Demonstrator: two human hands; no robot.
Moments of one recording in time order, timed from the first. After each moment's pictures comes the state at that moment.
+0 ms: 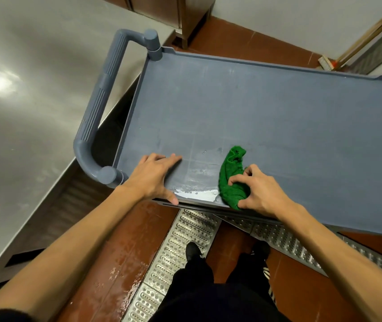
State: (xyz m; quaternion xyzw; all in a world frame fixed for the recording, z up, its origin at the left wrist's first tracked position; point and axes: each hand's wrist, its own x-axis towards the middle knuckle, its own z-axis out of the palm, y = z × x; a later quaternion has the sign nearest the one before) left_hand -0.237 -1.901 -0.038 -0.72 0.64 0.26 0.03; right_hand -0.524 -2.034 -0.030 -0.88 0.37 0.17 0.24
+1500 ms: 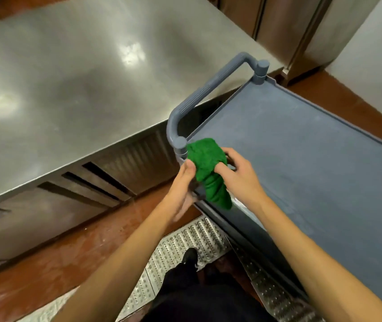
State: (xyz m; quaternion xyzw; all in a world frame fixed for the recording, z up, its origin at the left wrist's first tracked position) left_hand -0.364 -1.802 0.020 -0.50 0.02 0.41 -0.76; right_hand -0.418 -1.948 0.063 -0.73 0.20 -0.04 0.65
